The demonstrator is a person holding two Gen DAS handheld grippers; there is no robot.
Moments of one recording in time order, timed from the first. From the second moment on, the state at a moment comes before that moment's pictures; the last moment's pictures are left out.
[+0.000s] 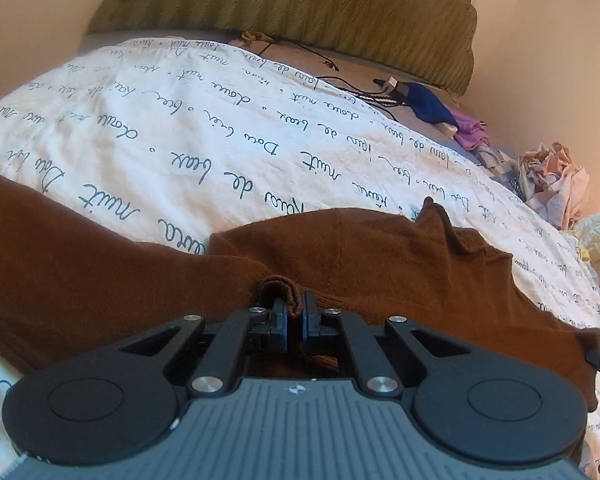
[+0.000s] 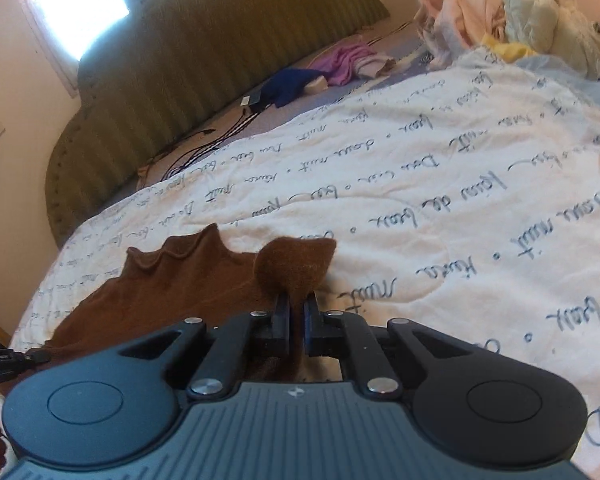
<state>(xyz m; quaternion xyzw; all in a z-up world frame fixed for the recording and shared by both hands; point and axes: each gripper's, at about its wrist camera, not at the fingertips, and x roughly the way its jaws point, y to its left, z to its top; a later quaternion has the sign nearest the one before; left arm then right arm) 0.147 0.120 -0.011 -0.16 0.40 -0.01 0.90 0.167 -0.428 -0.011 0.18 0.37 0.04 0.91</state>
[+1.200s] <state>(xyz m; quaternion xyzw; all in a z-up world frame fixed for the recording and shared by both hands) 0.109 0.106 -0.035 -0.22 0.42 -0.04 0.88 0.115 -0.419 -0.004 0.17 0.38 0.07 0.91</state>
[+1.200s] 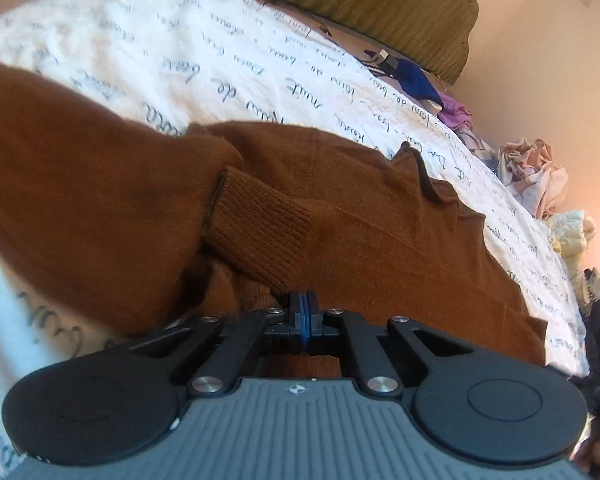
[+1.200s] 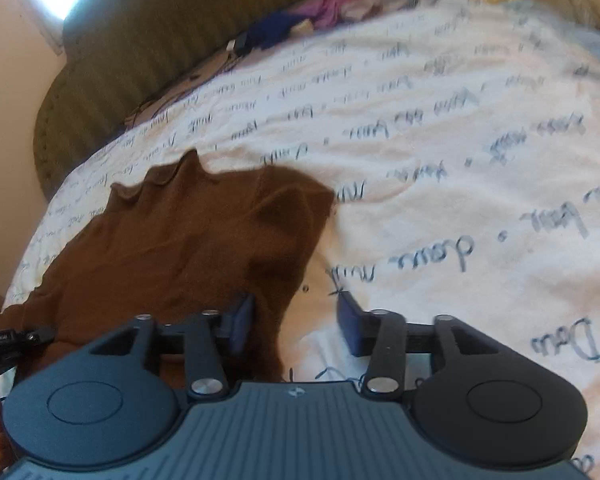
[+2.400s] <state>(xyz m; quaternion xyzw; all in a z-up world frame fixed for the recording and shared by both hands) 0.055 0.251 -0.021 -0.35 0.35 0.02 0.87 0.172 -0.236 -0.048 -0.01 0.40 0.10 0.91</state>
